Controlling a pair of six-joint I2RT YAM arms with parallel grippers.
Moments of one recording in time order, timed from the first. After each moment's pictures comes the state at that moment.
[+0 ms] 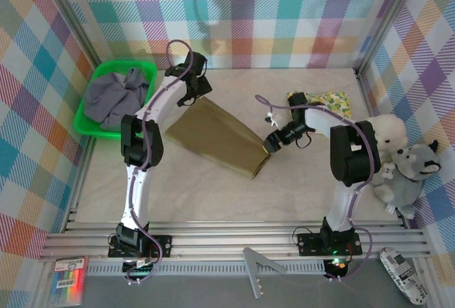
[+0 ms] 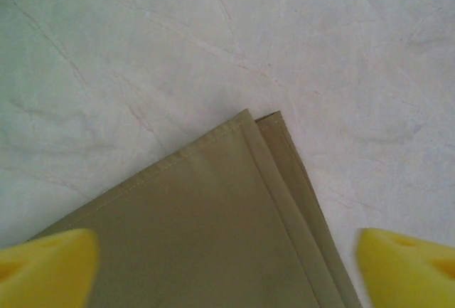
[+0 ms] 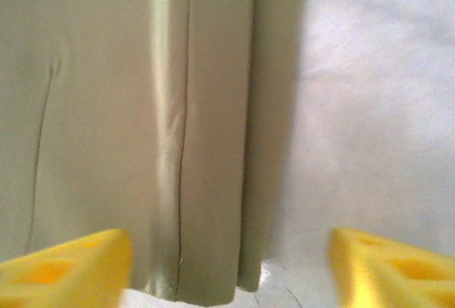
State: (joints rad) left arm -0.32 2.28 2.16 -0.95 -0.22 -0.77; right arm 0.22 1.91 1.30 -0.78 -0.55 -0.44
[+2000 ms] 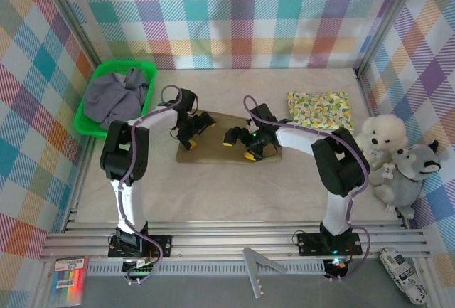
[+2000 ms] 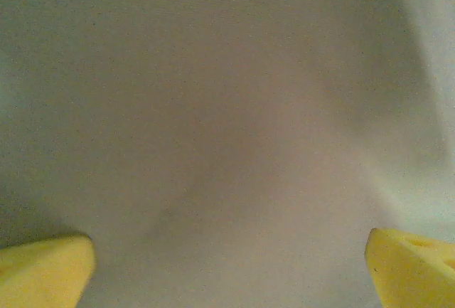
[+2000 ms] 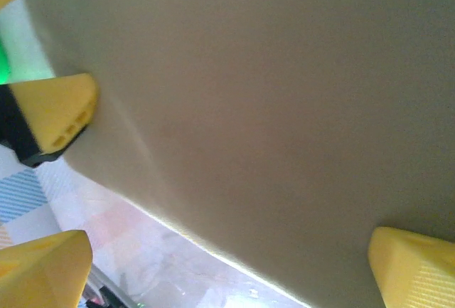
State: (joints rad) left arm -0.30 2.01 1.40 -0.58 0.30 -1.02; right arm 0.55 1.87 1.15 -0.32 -0.50 0.89
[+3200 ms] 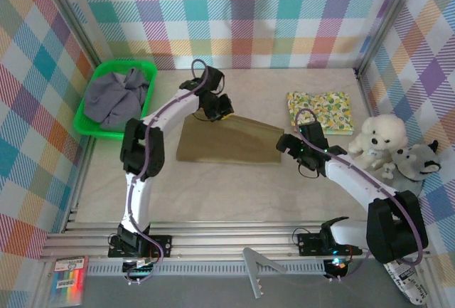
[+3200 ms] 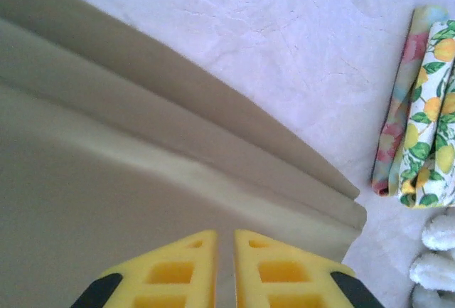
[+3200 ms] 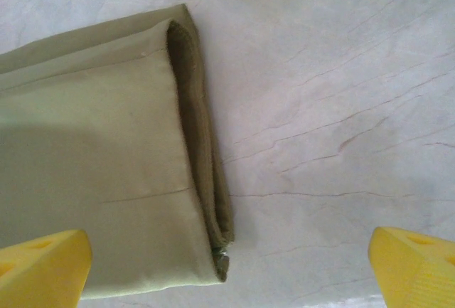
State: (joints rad) left arm -0.47 2.19 1.92 -0.77 0.30 -0.83; right arm 0.33 1.24 0.68 -0.36 -0.02 0.78
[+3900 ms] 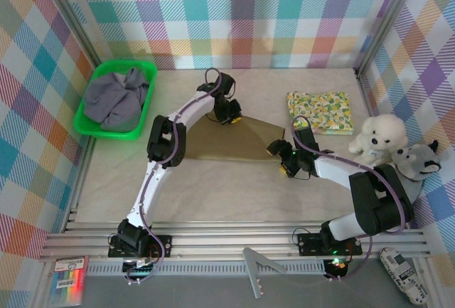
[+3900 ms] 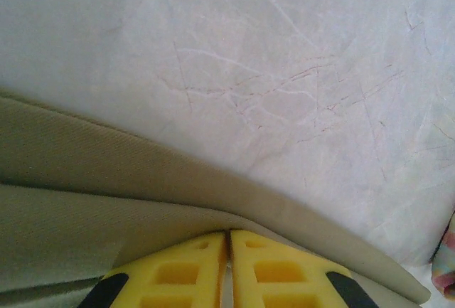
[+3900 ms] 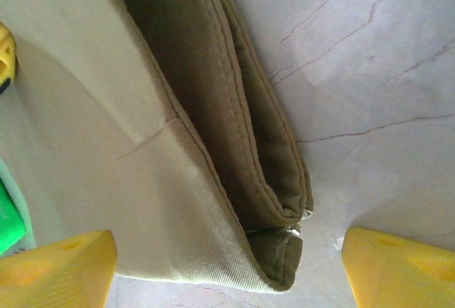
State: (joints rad) left arm -0.47 2.56 2.25 -0.82 0.32 -0.86; right arm 0.34 1.44 0.60 -0.08 -0.29 1.15
